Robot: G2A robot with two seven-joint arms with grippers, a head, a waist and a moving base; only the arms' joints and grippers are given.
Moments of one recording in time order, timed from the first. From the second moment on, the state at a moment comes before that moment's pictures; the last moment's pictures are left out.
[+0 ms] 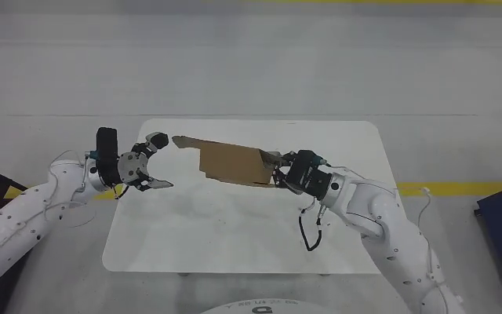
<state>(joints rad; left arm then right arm) 0.81 -0.55 -0.48 -1.35 1.14 -0.87 0.95 -1.56 -1.05 1.30 -2.08 -1.18 -0.58 0.18</state>
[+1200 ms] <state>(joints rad) 0.84 -0.55 -0.56 -1.40 1.26 -0.88 0.85 -1.34 -1.06 1.25 -1.77 -0.71 -0.63 0.46</state>
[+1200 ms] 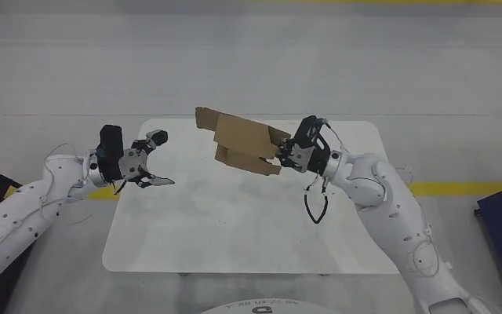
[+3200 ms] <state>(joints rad) 0.92 -0.63 -0.69 -1.50 1.42 -1.01 0.71 -1.38 -1.05 1.20 -1.92 -0.66 -0.58 0.54</state>
